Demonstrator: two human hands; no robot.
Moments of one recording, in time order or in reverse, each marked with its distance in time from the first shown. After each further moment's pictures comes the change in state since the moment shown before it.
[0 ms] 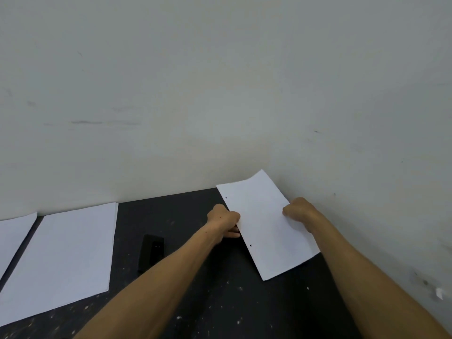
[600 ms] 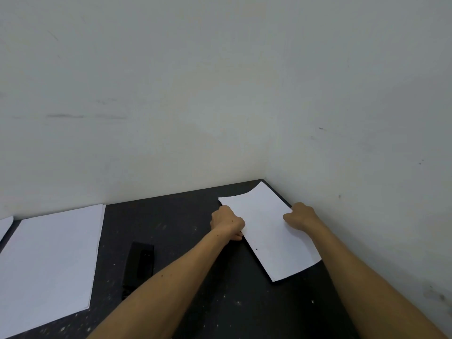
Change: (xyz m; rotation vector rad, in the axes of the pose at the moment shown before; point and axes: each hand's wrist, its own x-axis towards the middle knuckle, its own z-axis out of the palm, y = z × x) left_hand 0.029 0.002 0.026 0.218 0.071 0.019; right_hand 0.035 0.015 0.012 -0.291 0.052 -0.018
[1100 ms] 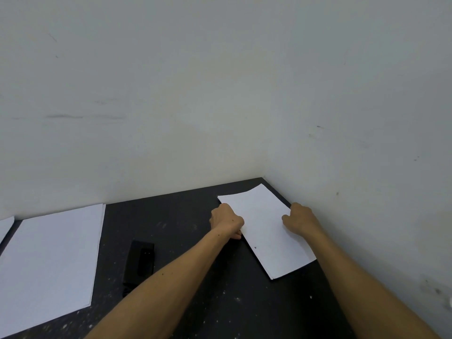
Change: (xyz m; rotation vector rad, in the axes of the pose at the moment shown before) left_hand -0.002 -0.001 0.000 0.066 0.016 0.040; right_hand -0.002 0.013 0.016 -0.083 0.066 -0.105
